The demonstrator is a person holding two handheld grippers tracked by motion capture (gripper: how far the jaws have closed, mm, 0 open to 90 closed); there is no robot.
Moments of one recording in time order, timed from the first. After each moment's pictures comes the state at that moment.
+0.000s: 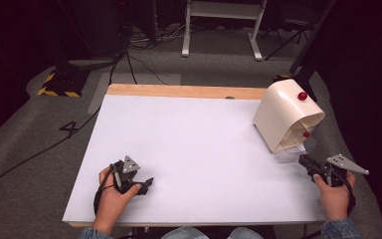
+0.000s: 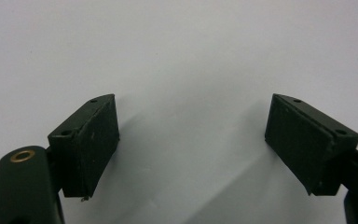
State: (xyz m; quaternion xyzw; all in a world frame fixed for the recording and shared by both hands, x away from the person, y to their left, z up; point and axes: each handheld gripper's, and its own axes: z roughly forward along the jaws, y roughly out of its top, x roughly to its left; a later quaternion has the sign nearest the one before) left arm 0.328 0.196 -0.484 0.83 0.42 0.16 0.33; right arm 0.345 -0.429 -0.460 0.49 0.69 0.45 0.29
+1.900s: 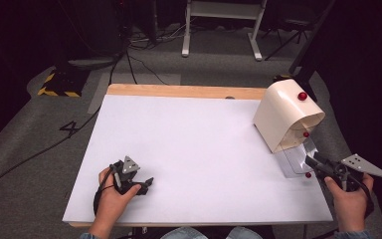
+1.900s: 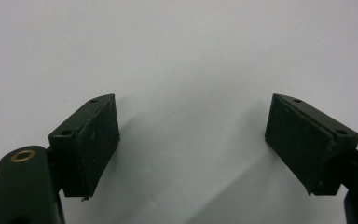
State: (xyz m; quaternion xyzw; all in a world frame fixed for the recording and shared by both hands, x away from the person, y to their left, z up) left arm 0.327 0.197 -0.484 0.83 0.42 0.16 0.33; right arm 0.322 -0.421 -0.406 0.45 0.70 0.47 0.30
